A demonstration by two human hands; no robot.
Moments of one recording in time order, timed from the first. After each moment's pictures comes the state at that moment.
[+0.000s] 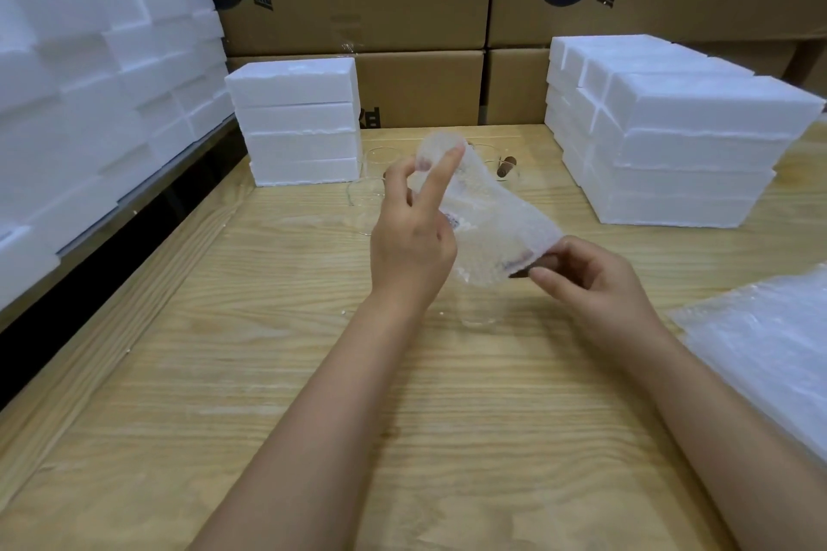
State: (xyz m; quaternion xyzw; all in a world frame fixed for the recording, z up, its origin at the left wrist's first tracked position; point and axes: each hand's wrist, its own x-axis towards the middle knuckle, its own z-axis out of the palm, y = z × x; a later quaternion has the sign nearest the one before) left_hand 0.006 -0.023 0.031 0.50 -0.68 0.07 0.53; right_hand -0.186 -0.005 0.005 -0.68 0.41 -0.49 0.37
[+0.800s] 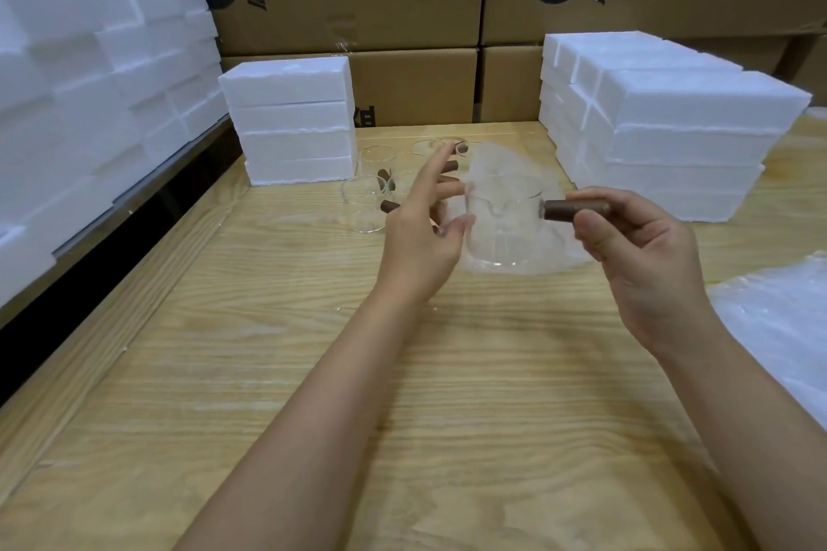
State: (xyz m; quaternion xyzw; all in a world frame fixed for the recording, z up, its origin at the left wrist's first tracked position) left_hand -0.001 -0.029 0.023 0.45 -0.65 -0.19 0.58; right_hand -0.194 0.011 0.042 -0.58 0.34 -0.63 0.39
